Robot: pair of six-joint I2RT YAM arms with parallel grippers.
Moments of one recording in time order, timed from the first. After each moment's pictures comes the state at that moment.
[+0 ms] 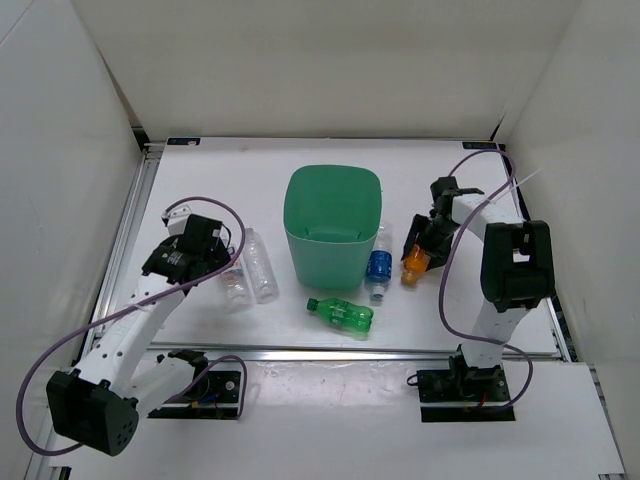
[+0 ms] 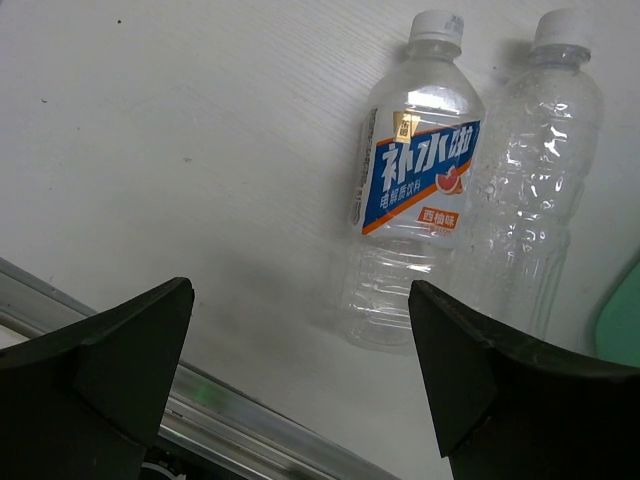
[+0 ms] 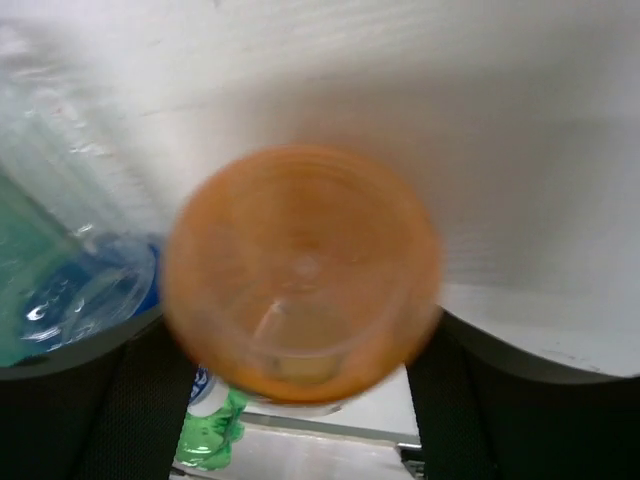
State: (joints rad) left arm -0.32 1.01 0.89 -0.90 -0.51 -0.67; right arm 0.13 1.82 1.21 -0.84 -0.20 0.44
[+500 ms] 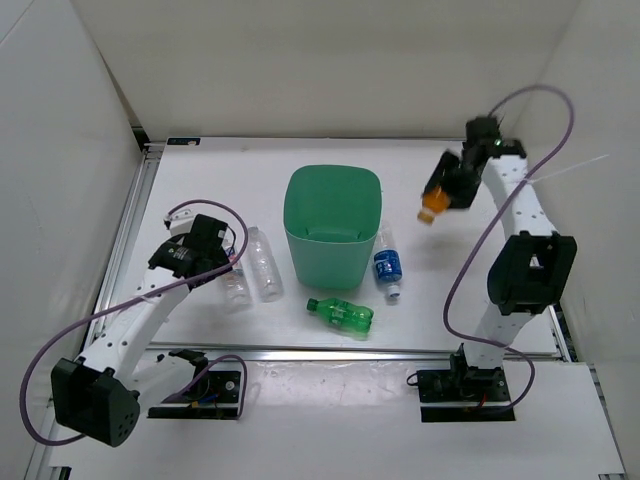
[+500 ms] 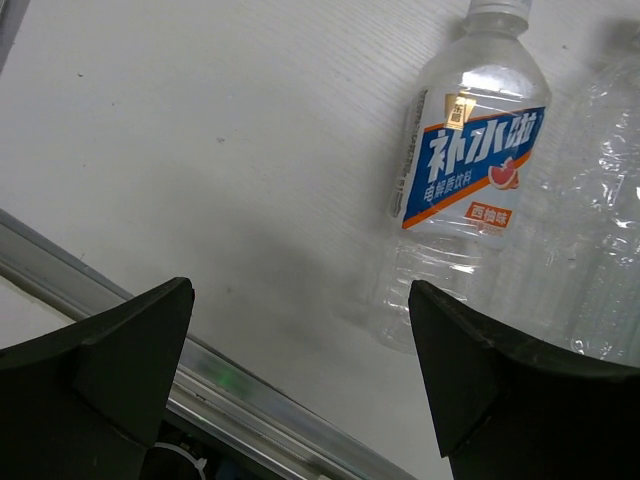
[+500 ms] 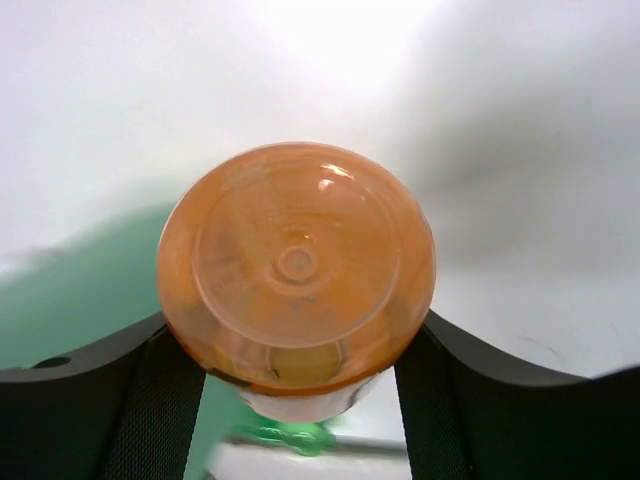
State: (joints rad) left arm -0.34 1.05 0.89 -0.95 -0.56 -0.70; right arm 0.03 1.79 1.57 -1.01 -0.16 0.49
